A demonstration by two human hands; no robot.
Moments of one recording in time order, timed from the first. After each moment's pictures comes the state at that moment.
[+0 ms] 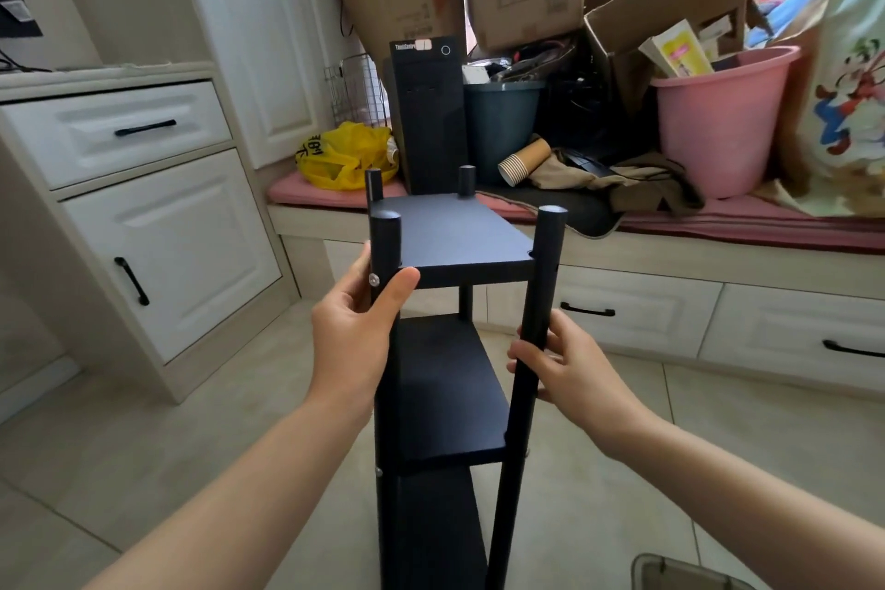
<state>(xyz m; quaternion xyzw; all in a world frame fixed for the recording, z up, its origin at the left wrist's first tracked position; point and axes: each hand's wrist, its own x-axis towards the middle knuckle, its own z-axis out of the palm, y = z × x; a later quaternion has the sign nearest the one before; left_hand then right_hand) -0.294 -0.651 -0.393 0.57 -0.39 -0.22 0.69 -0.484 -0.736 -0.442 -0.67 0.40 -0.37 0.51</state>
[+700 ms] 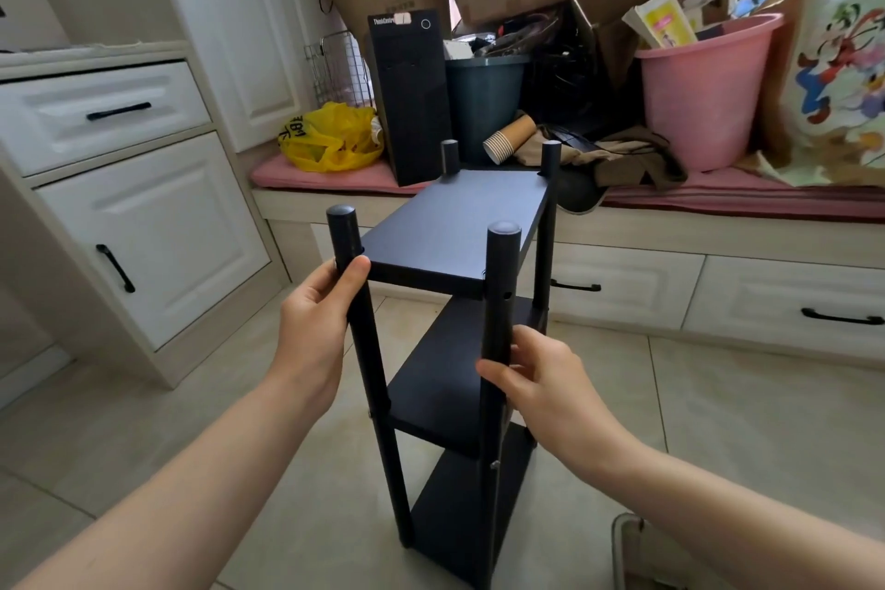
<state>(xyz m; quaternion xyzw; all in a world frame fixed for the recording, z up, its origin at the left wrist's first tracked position) -0.283 -0.647 -0.407 0.55 -0.35 -0.30 0.70 -0.493 -0.689 -0.449 -0.69 0.39 -0.36 0.49</state>
